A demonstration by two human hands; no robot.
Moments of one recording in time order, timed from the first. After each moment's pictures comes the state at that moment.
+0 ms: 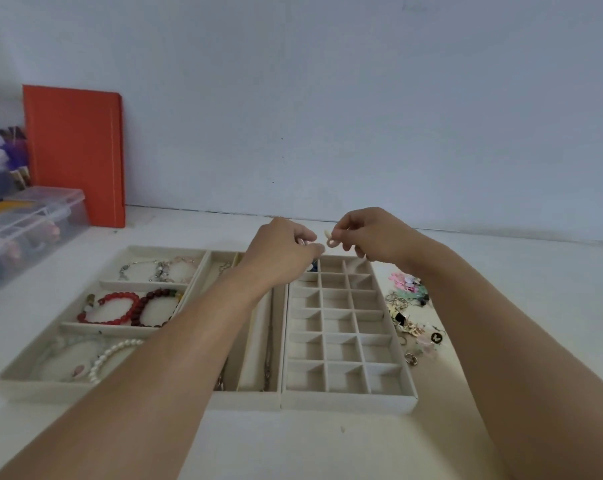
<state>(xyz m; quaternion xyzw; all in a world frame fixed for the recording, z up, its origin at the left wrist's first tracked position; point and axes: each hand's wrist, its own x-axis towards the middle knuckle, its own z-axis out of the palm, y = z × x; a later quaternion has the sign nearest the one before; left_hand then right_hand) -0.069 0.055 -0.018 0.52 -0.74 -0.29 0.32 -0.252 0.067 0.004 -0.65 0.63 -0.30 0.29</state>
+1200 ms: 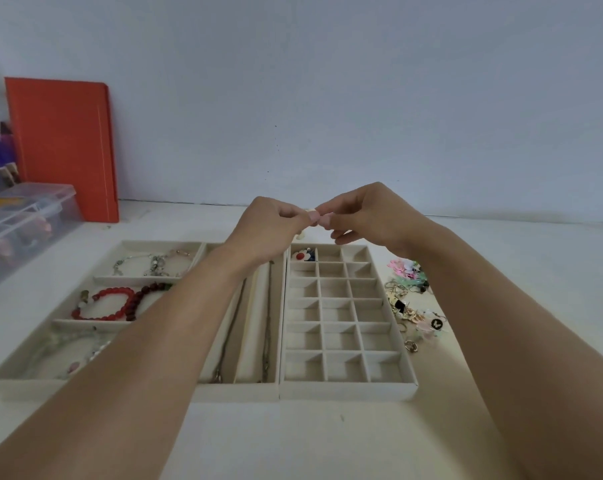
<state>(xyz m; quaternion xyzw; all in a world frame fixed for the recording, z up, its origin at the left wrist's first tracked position) -0.060 0.046 -0.007 0.48 -0.71 -0.37 0.36 -0.251 0.073 0.011 -0.66 0.54 -0.38 0.36</state>
